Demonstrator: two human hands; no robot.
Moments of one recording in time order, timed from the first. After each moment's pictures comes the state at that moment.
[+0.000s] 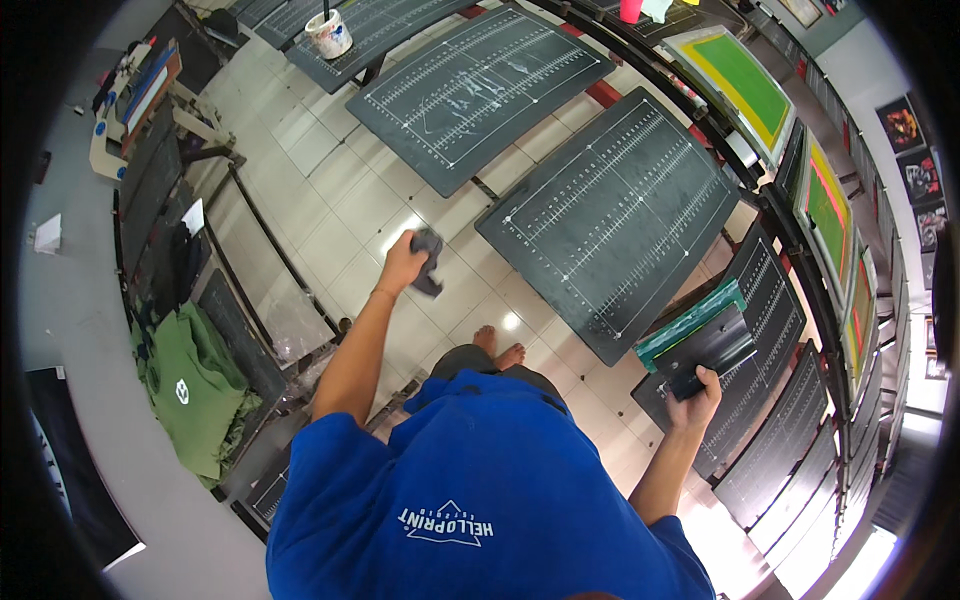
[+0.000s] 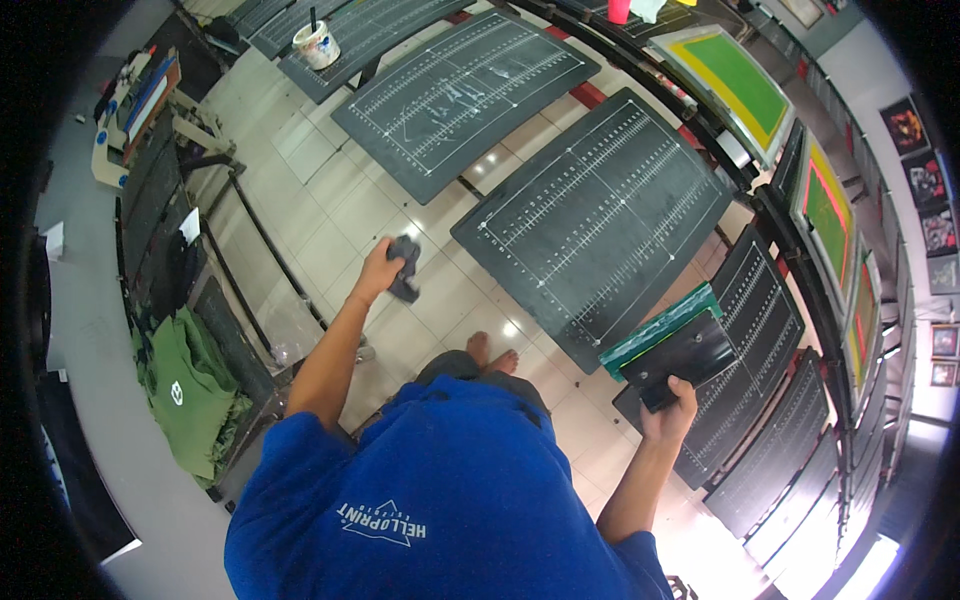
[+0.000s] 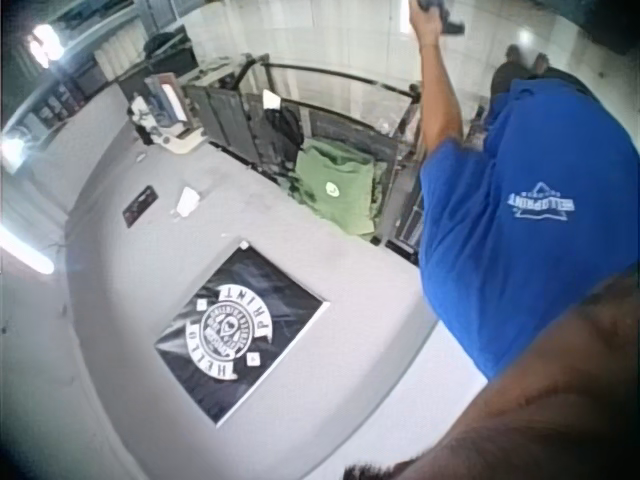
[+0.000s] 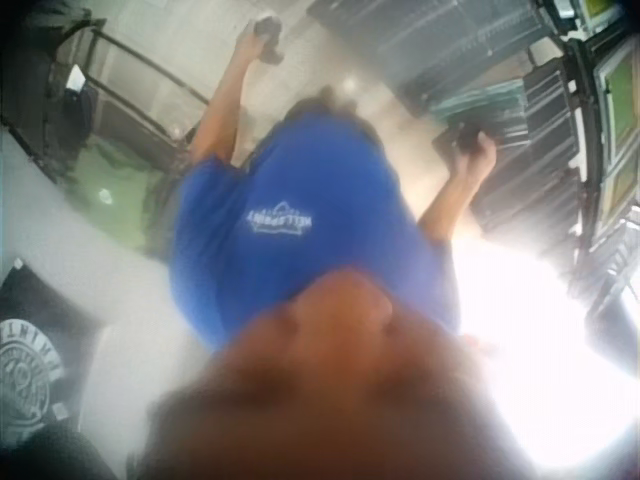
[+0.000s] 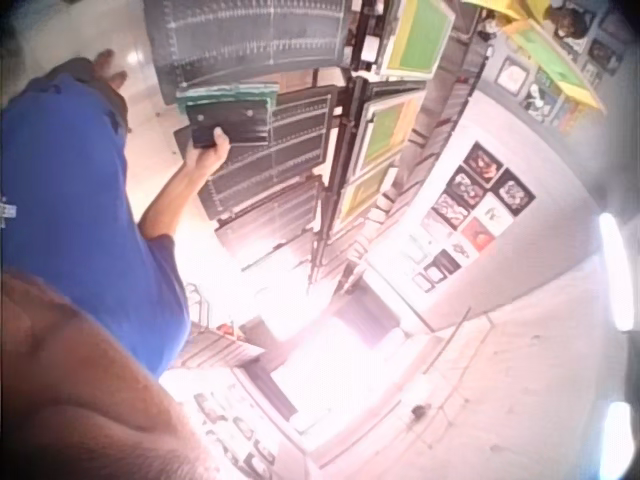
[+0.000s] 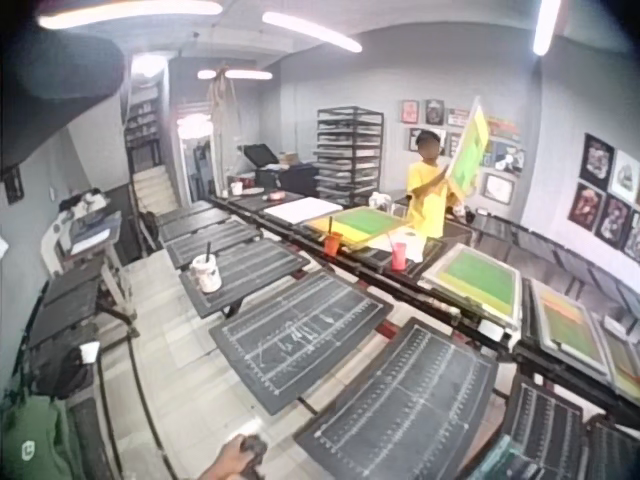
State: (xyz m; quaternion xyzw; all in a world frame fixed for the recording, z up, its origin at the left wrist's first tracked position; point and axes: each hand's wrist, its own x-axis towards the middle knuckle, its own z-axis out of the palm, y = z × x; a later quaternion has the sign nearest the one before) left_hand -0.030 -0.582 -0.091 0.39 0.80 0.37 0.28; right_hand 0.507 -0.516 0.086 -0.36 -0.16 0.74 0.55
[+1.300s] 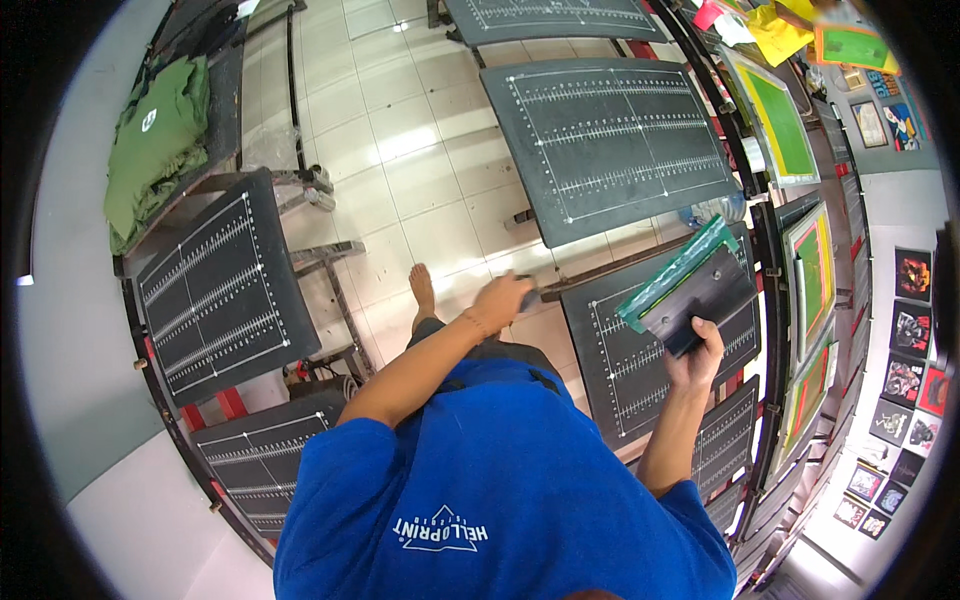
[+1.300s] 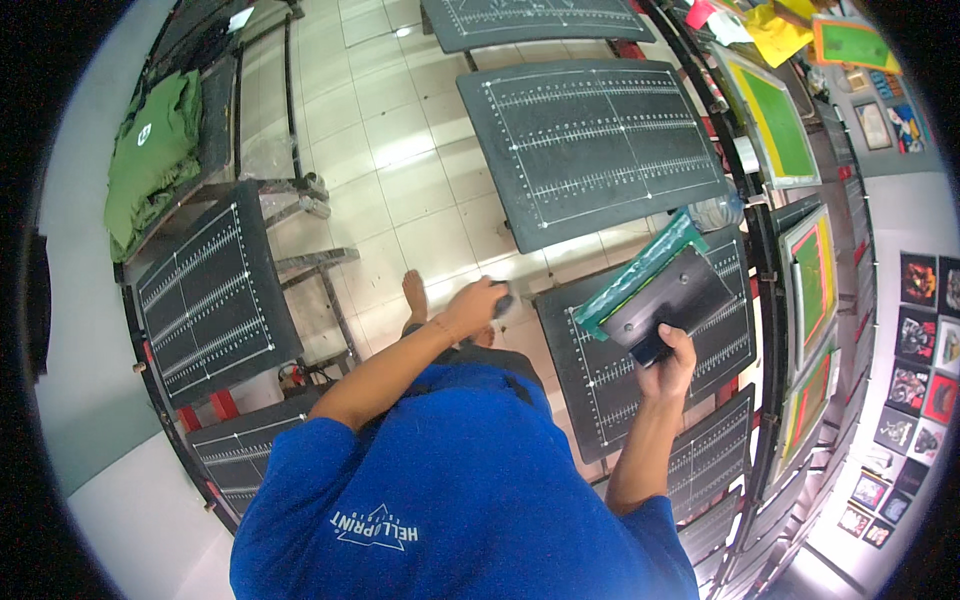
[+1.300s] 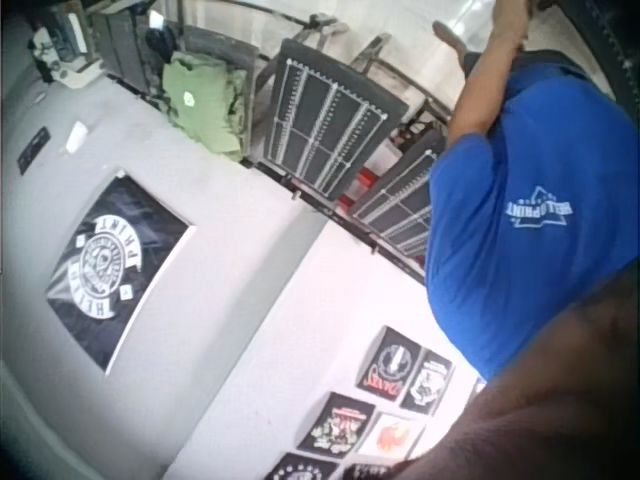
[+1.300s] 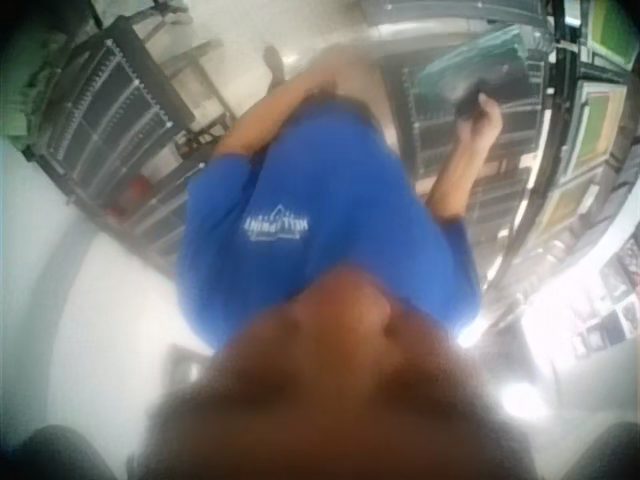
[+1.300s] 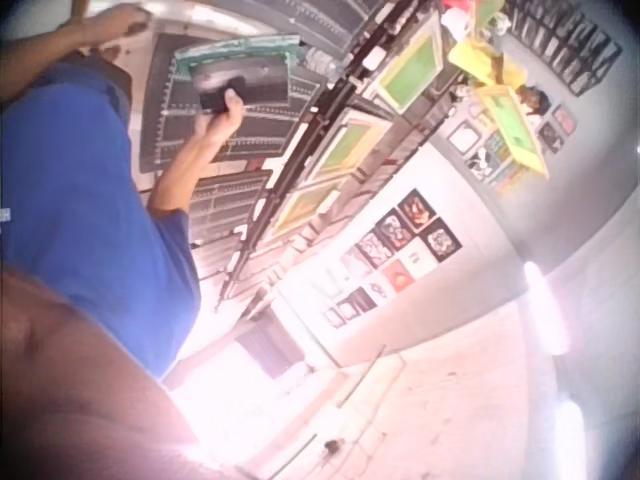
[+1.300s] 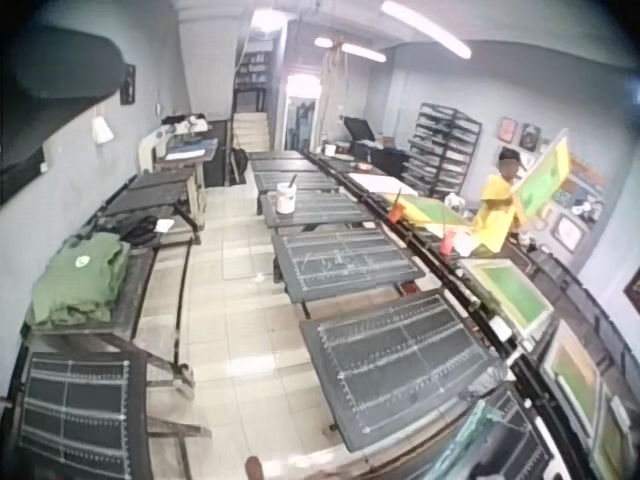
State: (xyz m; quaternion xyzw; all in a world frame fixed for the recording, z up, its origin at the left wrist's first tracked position) left_hand 0.462 -0.677 -0.116 0.45 0.77 0.33 0.30; right_hand 0.675 -0.478 0.108 -0.33 -0.32 0.83 0.32
